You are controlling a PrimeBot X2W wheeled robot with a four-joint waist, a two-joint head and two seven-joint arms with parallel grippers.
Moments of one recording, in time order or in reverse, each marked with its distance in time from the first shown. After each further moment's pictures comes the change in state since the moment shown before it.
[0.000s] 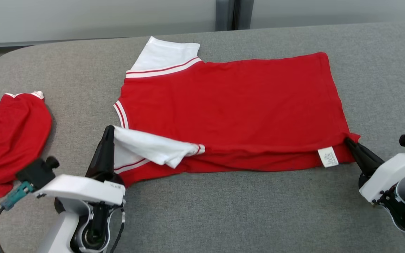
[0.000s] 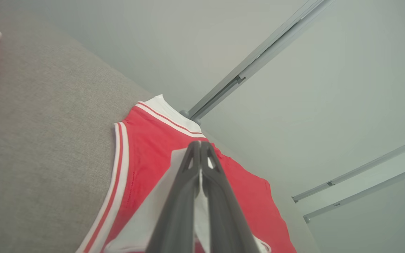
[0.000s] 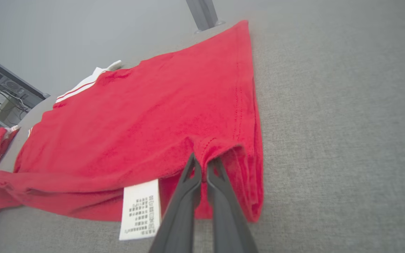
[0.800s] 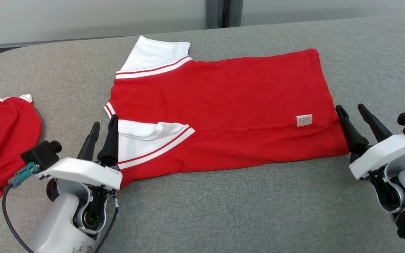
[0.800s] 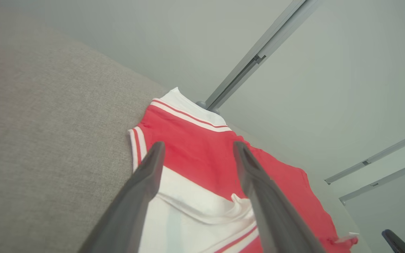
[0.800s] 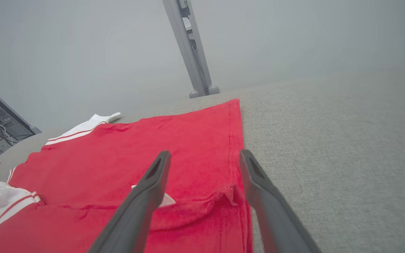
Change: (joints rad) left arm -0.209 -0.017 -0.044 0.393 0.082 -0.110 -0.042; right arm -0.172 0.076 0.075 0.172 -0.109 0.000 -0.256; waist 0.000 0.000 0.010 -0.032
